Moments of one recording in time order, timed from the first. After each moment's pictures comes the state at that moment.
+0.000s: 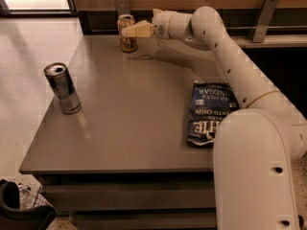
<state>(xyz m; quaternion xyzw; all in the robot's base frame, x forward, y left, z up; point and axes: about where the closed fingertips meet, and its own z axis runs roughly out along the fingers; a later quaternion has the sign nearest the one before) 0.872 0.037 0.912 -0.36 0.65 0.30 0.59</state>
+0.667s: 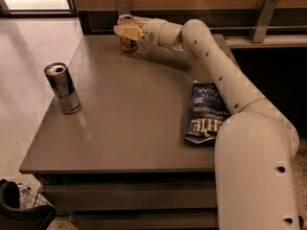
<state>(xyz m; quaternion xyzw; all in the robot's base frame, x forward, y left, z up) 0.866 0.075 0.894 -0.32 0.63 0.37 0.60</state>
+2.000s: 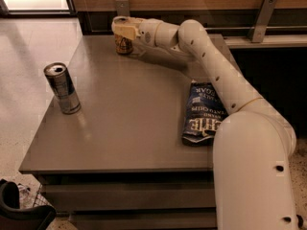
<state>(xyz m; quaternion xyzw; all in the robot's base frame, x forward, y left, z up) 0.860 0.088 0.896 -0.33 0.62 0.38 0.60</state>
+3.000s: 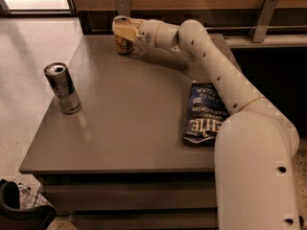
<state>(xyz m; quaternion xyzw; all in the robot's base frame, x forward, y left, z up) 0.857 0.082 0.901 -0.33 0.63 0.37 0.60</state>
